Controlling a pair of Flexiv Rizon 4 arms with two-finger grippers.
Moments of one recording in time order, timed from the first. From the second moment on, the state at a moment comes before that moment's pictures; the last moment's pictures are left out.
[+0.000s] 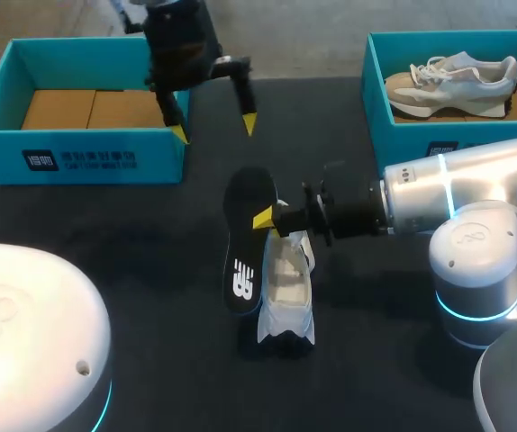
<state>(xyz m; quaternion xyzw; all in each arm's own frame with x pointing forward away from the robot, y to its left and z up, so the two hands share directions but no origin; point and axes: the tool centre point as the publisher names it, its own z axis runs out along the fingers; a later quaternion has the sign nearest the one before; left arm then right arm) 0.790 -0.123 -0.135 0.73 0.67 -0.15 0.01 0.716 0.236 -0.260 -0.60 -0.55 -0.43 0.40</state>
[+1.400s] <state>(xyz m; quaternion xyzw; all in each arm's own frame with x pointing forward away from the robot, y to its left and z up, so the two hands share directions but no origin) 0.785 -0.111 -0.130 0.76 0.63 -0.16 0.09 0.717 0.237 -0.261 -0.60 -0.55 -0.43 0.40</state>
